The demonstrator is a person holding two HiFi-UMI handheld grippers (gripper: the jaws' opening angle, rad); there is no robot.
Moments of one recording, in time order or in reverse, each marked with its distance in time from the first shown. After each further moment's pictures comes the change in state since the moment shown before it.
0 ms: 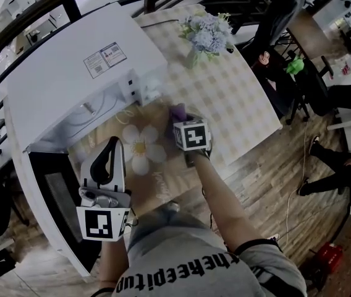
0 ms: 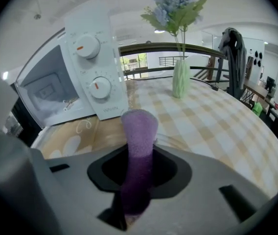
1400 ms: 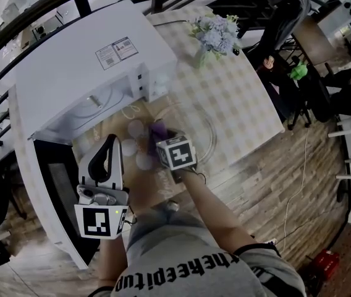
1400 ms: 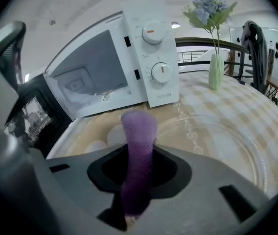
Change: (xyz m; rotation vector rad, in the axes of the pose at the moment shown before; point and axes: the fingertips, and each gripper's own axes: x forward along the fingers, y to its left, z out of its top) left arm -0.023 0.013 0.007 0.011 -0.006 0.050; right arm -0.017 0.113 -0.030 -0.059 0.013 0.220
